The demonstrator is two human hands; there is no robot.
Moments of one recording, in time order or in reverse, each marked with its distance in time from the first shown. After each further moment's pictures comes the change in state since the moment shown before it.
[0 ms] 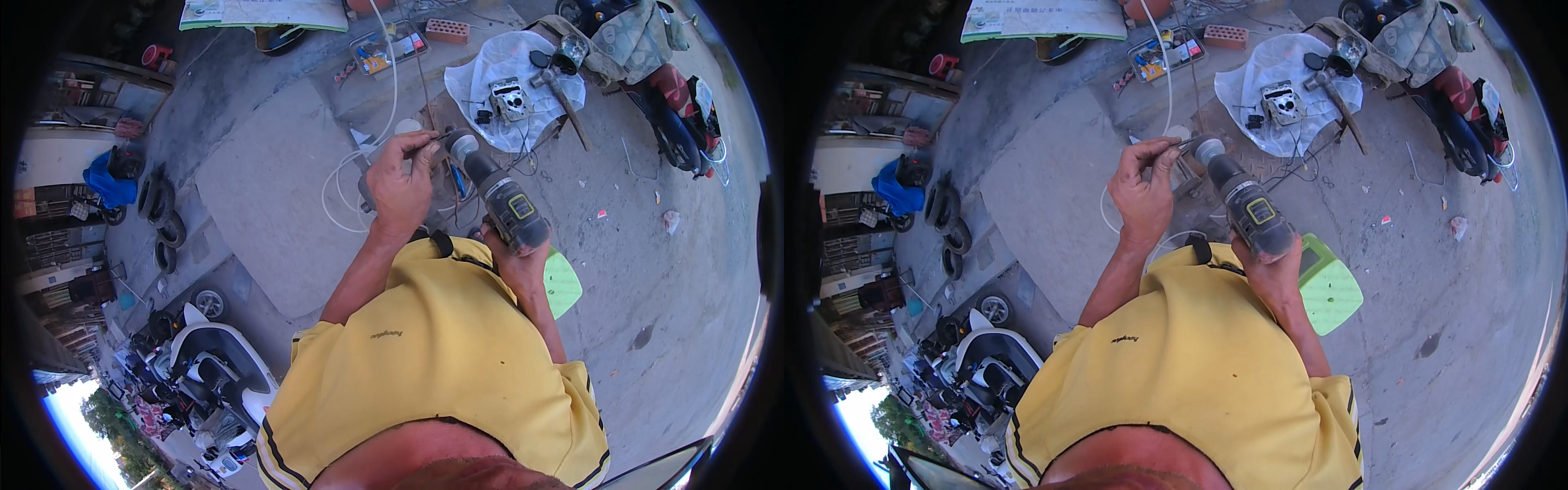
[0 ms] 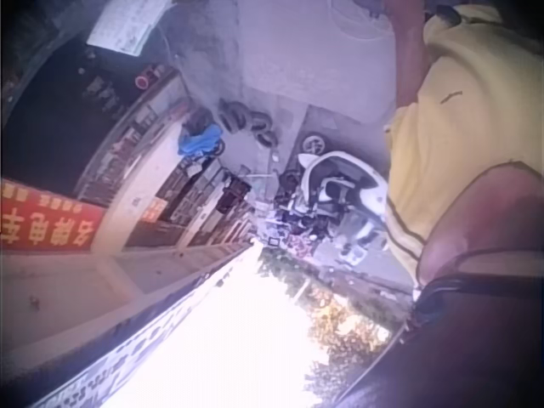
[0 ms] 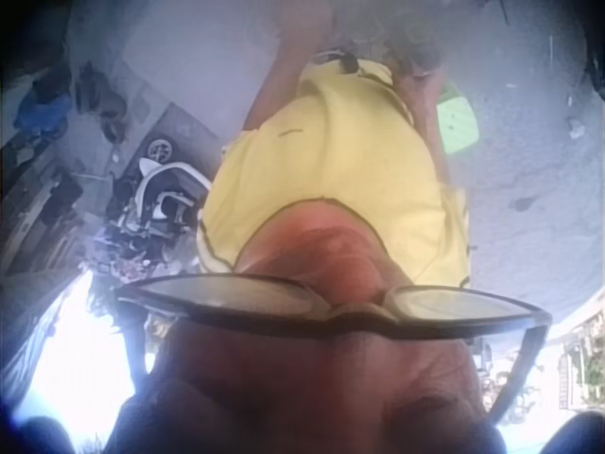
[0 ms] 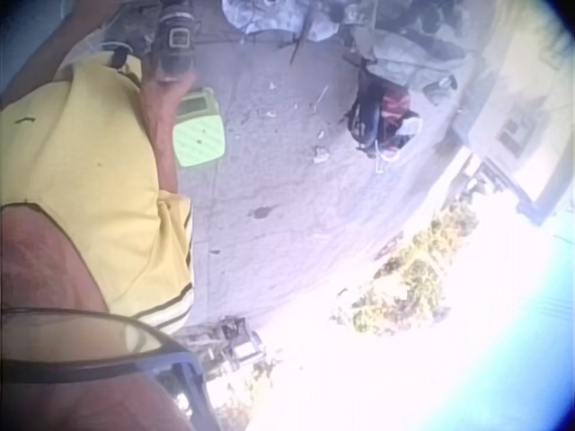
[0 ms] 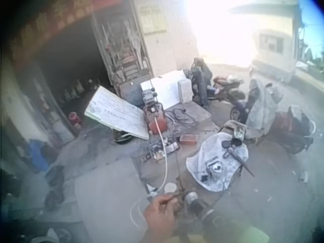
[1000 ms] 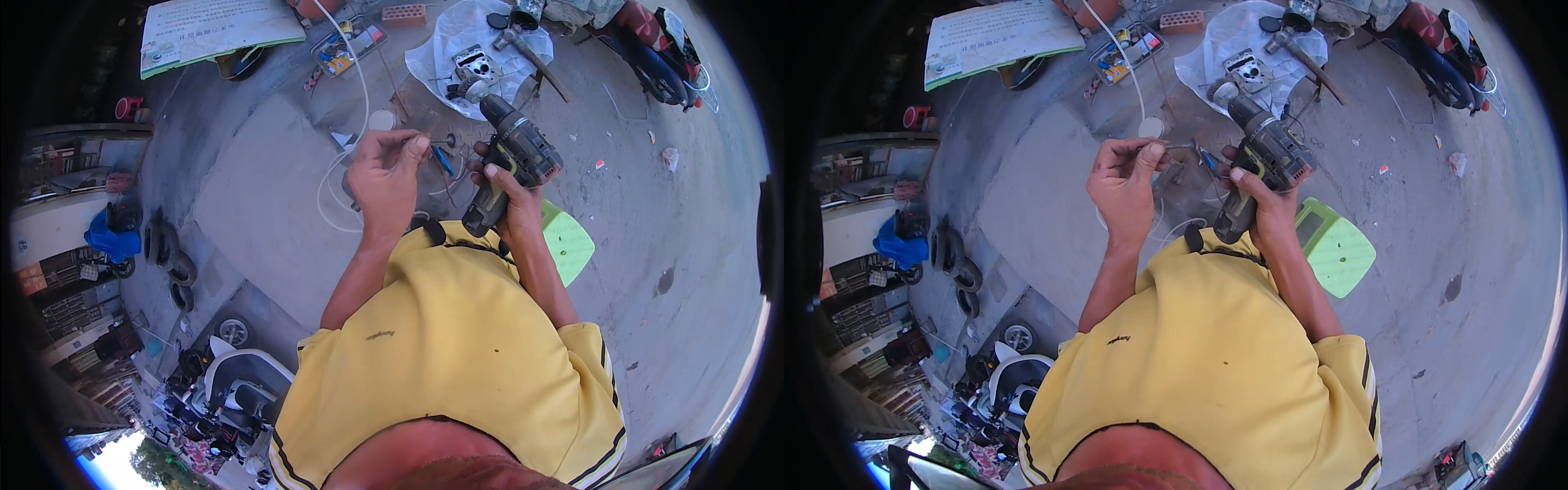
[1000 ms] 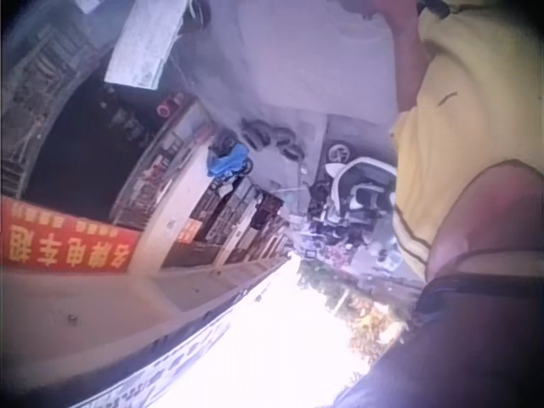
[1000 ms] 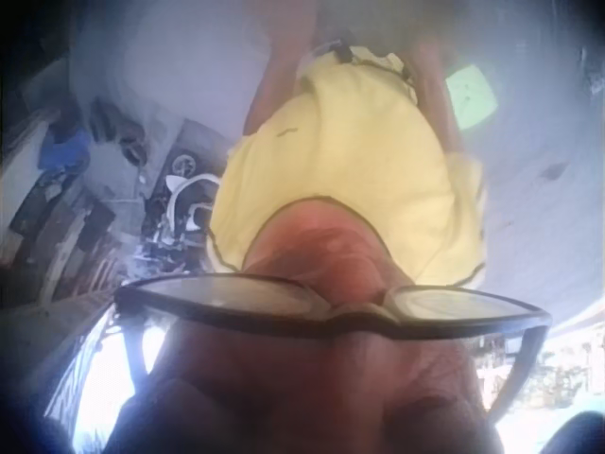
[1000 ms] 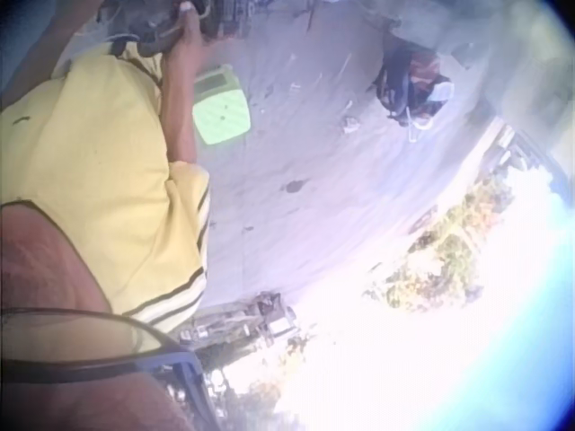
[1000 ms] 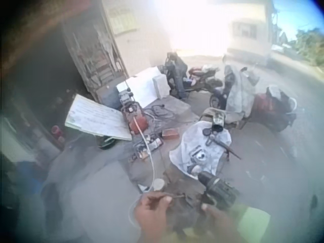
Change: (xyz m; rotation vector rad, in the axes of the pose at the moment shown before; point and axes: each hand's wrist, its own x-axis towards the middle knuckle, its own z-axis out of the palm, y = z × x) left_hand -0.018 0.035 0.020 -0.365 -0.138 -0.298; right_hand 0.021 0.025 -0.013 0.871 0.195 0.134
